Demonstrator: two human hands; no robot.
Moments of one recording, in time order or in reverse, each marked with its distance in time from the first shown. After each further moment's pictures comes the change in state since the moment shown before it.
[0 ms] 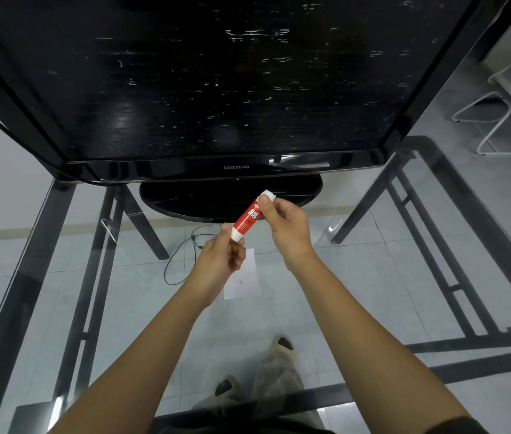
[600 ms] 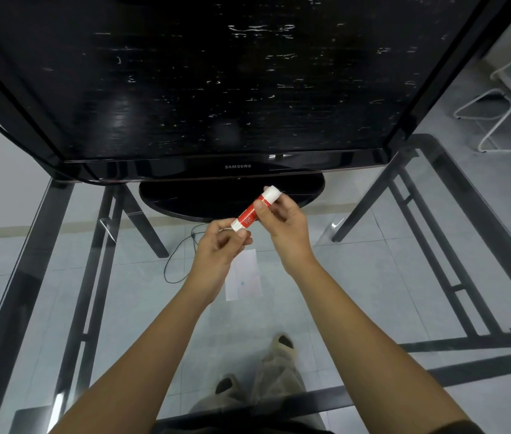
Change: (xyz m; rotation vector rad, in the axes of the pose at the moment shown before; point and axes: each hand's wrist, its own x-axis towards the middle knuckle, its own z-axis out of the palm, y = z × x) left_hand 0.005 -0.003 -0.005 0.101 0.004 0.295; right_hand 0.002 0.003 0.007 0.146 -0.034 -0.005
